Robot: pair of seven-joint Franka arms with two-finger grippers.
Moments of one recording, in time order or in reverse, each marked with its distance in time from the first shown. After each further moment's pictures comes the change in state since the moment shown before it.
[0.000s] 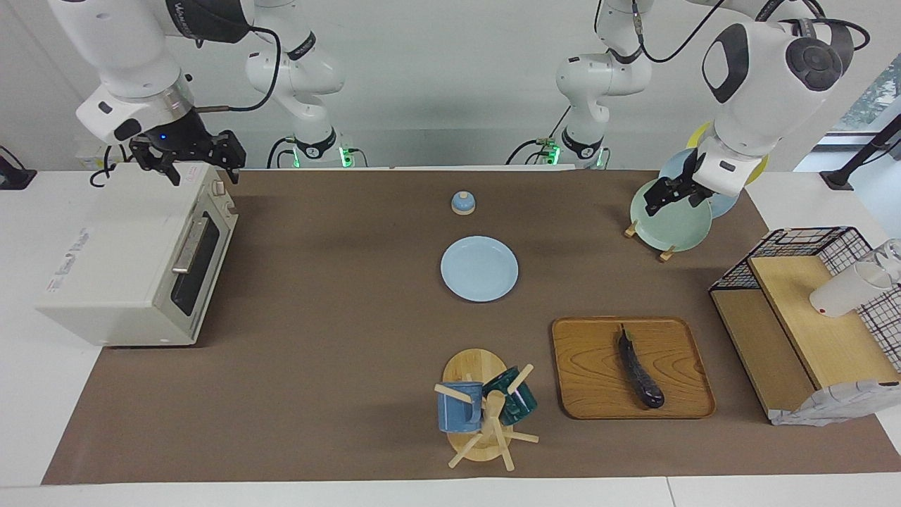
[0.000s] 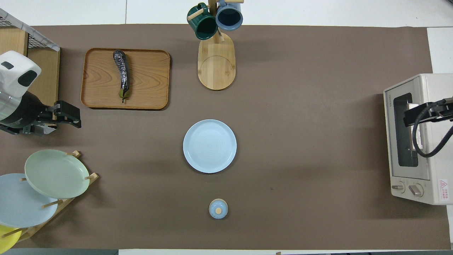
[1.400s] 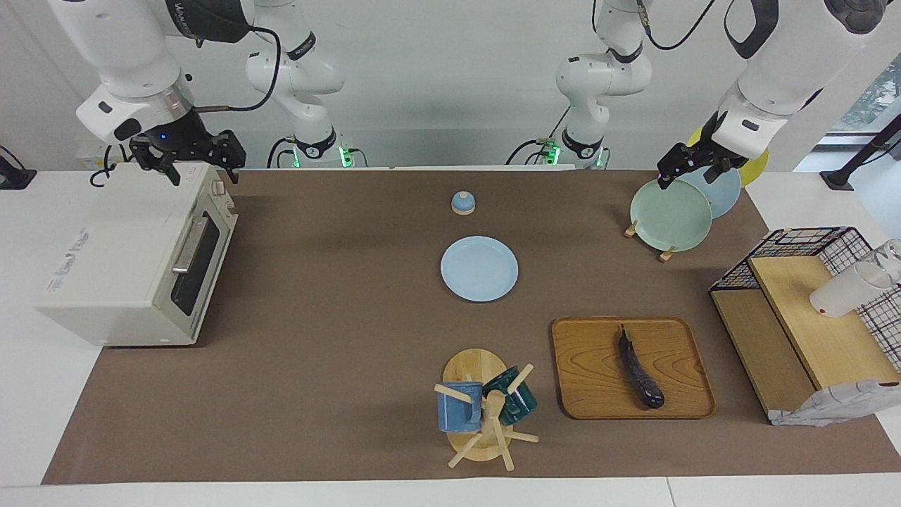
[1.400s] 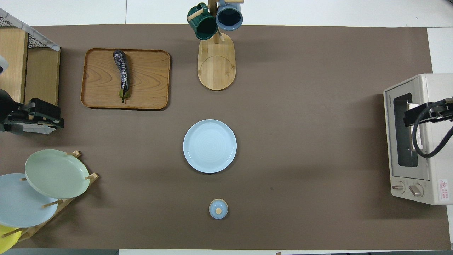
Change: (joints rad) left arm -0.003 -0.012 0.018 0.117 -0.016 -0.074 0.072; right arm 0.000 0.000 0.000 0.000 0.000 0.000 0.000
